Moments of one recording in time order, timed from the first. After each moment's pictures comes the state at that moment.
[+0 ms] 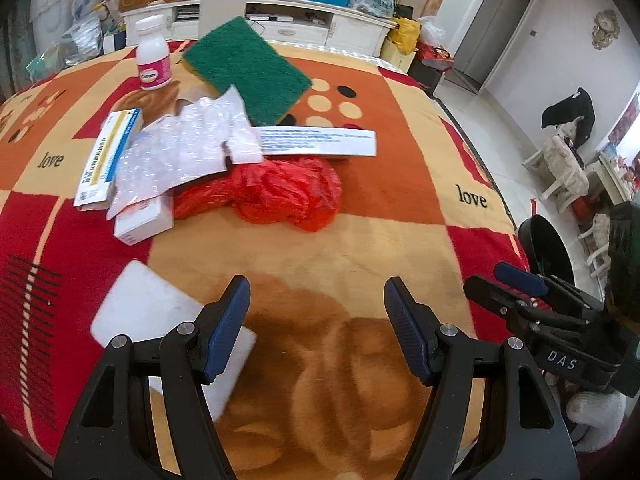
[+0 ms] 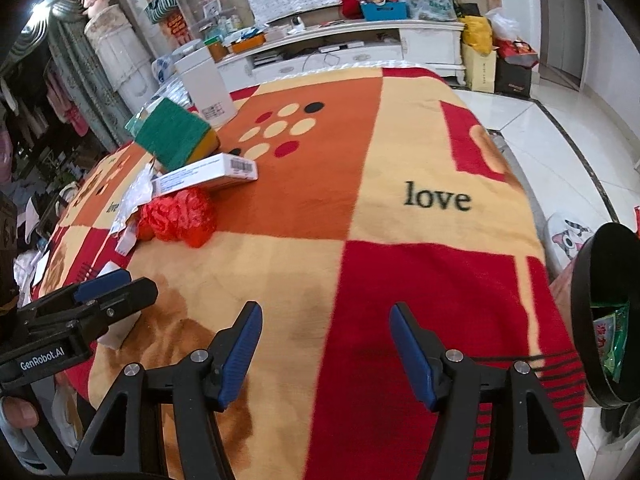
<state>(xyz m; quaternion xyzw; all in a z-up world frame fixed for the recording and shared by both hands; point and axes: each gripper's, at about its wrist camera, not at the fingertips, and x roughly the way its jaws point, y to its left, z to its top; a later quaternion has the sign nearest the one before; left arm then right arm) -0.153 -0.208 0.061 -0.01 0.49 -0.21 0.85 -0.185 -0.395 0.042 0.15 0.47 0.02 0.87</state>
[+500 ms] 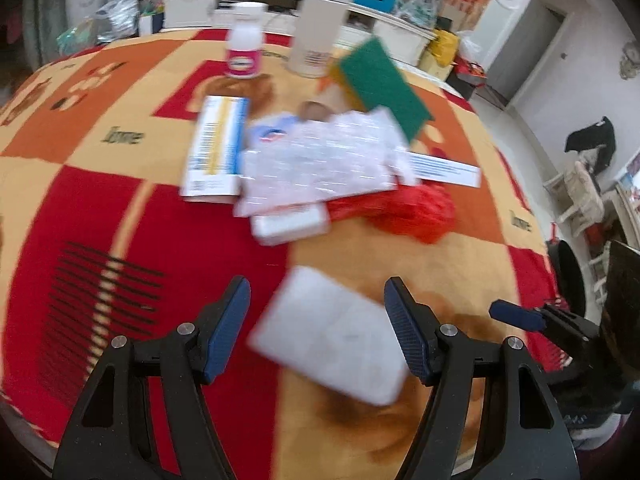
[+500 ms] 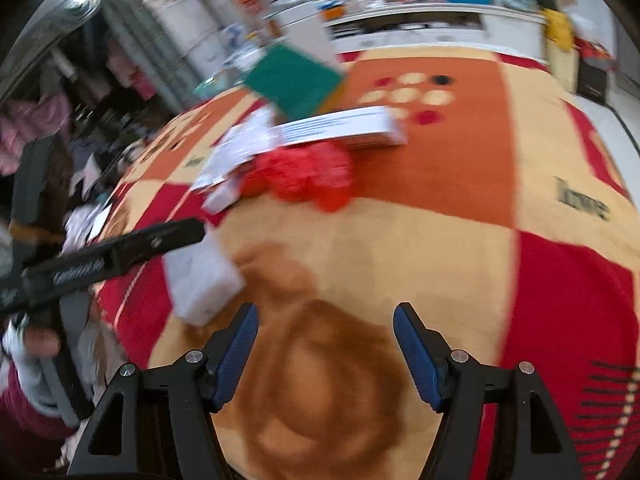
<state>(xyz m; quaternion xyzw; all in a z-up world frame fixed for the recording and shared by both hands) -0.126 -0.109 0.066 -0.03 0.50 -0.16 0.85 -0.165 -0.304 0.043 0.14 0.48 0.19 0.84</state>
